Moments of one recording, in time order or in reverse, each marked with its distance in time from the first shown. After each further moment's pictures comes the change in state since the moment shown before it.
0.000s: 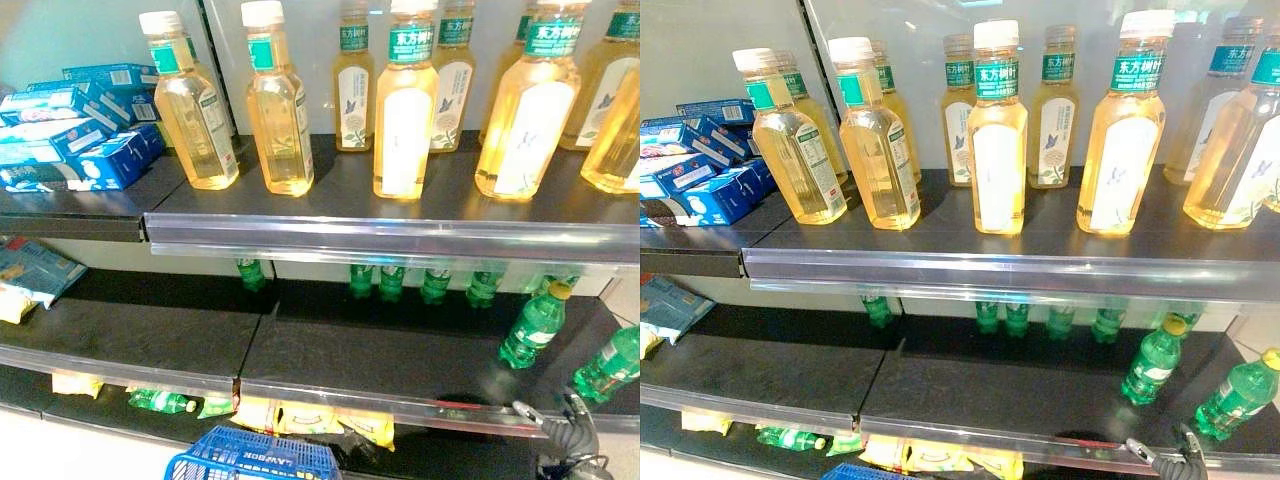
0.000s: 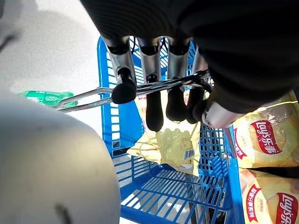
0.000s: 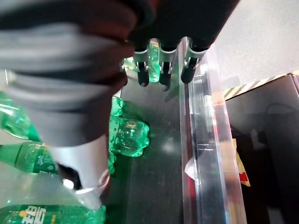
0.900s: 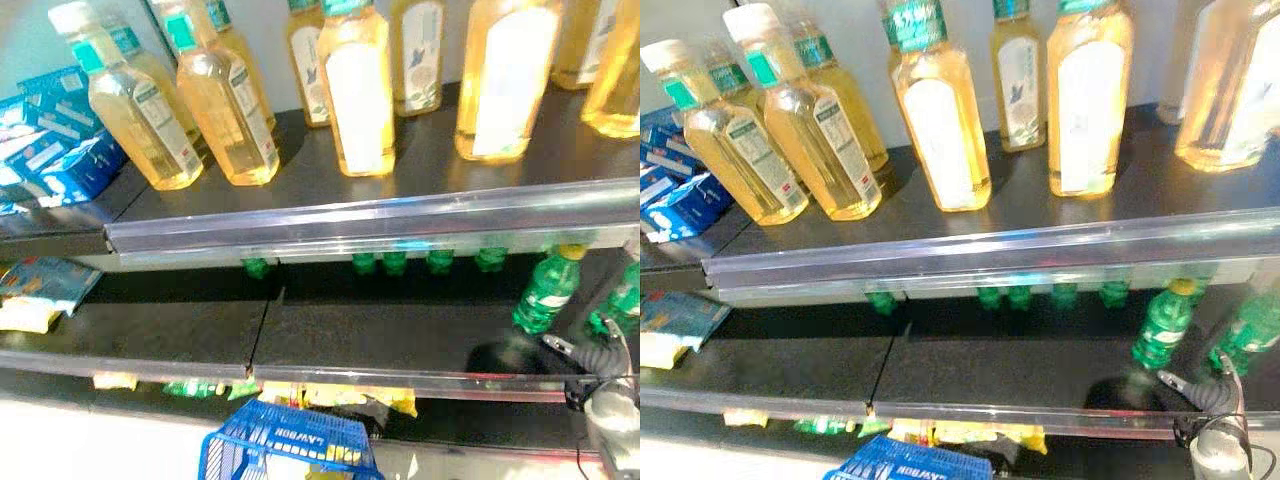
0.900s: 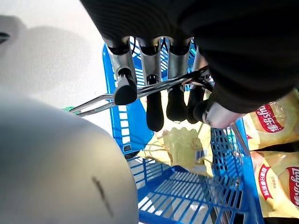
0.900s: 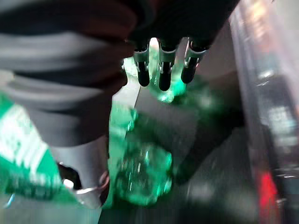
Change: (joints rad) left arm 0.000 -0.038 -0.141 -0.083 0.041 -0.033 -0.019; right arm -0.338 -0.271 0.028 0.156 -0.044 0.029 -0.076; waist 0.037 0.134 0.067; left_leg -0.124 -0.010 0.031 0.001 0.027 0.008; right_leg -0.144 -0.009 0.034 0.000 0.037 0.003
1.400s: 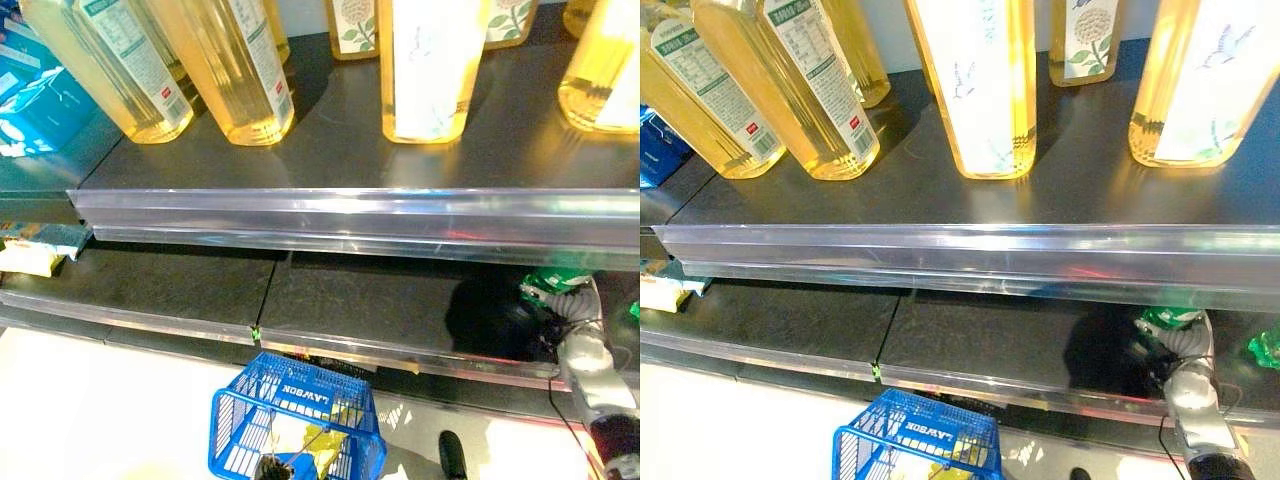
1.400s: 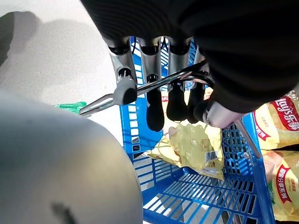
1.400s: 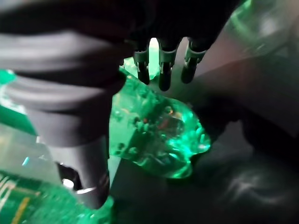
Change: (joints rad) left arm -0.079 0.018 -0.011 -0.007 0.000 -0.006 0.015; right arm -0.202 -0.032 0.076 0.035 0.005 0.006 -0.008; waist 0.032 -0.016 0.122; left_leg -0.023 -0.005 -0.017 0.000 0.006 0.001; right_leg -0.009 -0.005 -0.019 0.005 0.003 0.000
